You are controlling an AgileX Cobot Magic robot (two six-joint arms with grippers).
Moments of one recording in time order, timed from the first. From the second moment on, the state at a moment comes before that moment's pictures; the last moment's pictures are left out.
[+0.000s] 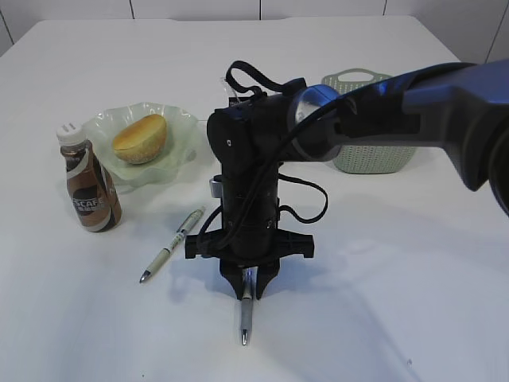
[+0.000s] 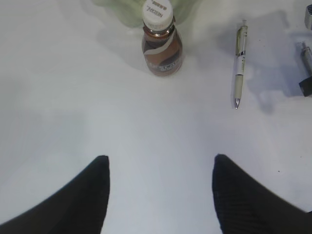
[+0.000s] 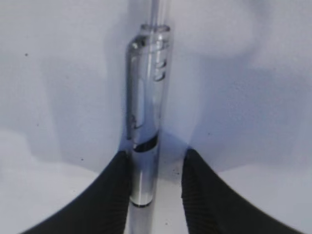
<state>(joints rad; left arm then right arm) -0.19 1.19 -1.22 0.02 1.14 0.07 0.64 2.28 -1.70 0.10 1.13 0.66</state>
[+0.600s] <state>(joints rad) -0.19 1.19 -1.22 0.02 1.14 0.07 0.64 2.28 -1.71 0.07 1.16 0.55</state>
